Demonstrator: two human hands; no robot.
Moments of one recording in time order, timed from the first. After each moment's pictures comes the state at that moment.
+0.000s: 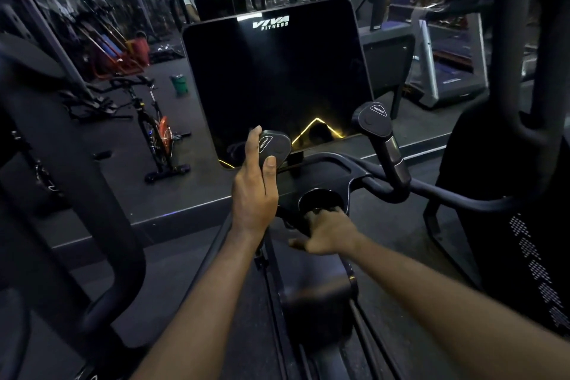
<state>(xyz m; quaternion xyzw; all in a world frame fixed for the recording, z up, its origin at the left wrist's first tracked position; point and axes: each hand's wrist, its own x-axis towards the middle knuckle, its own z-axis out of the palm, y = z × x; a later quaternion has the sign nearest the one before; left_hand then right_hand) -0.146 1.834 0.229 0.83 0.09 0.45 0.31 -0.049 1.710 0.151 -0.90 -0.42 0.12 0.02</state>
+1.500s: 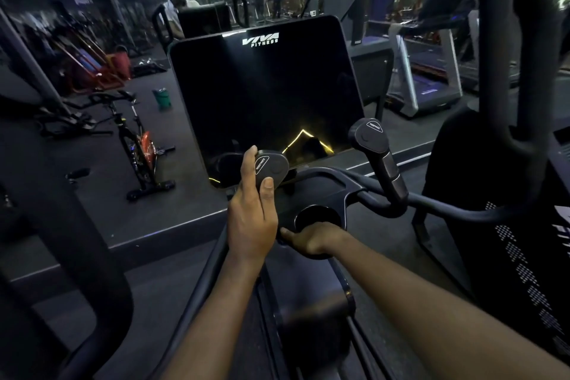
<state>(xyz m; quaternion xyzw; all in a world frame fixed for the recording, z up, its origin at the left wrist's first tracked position) -0.143 1.837 0.227 0.84 0.08 0.43 0.33 -0.030 1.747 0.162 -0.91 -0.28 0.31 0.07</state>
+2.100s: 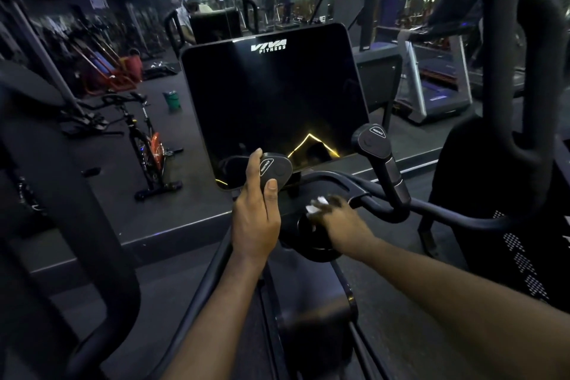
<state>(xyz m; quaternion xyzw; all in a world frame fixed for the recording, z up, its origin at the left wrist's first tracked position) -0.145 1.838 0.223 0.84 0.09 0.44 0.32 -0.014 1.693 0.177 -0.88 -0.47 -0.01 0.05</state>
